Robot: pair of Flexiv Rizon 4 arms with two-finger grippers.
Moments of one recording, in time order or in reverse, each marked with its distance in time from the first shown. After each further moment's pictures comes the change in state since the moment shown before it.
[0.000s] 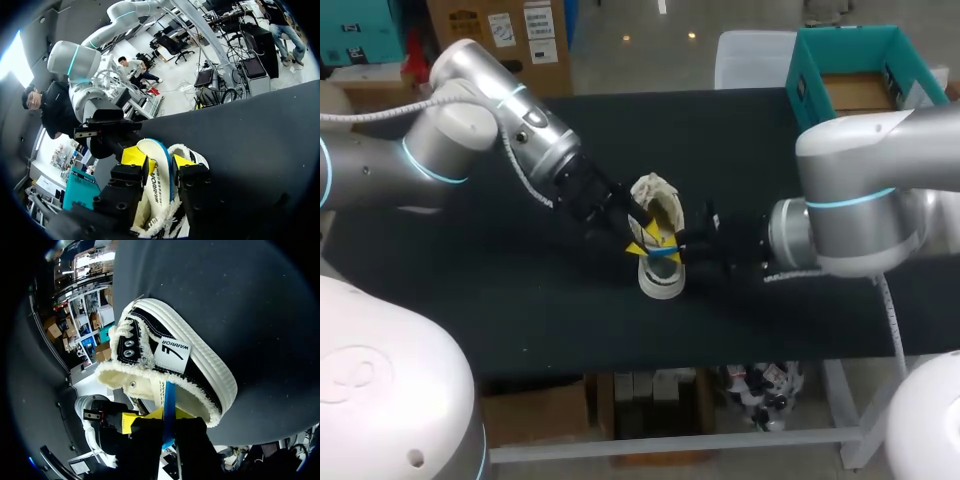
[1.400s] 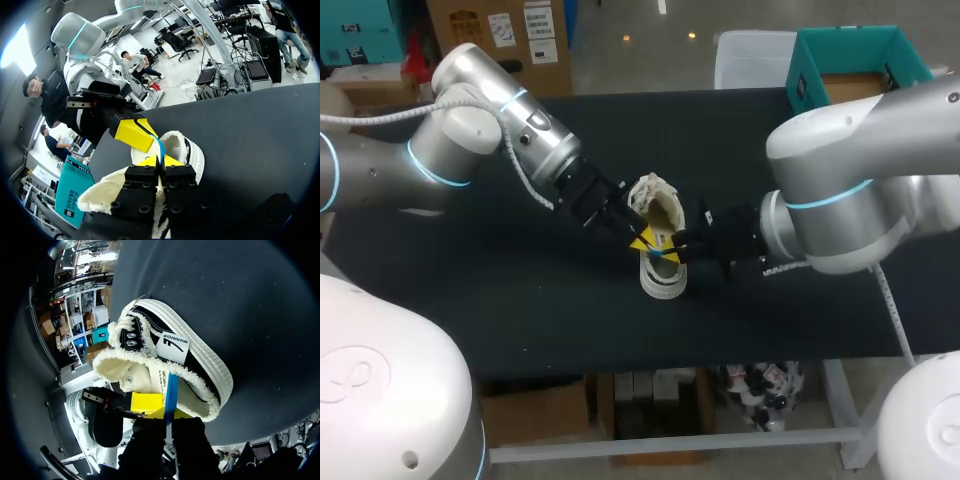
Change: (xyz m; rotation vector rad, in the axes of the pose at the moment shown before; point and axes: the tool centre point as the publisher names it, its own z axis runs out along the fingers) left arm 0.008 0.022 0.000 -0.031 0.002 -0.068; right arm -0.002 -0.007 -0.002 -0.056 -0.105 -0.037
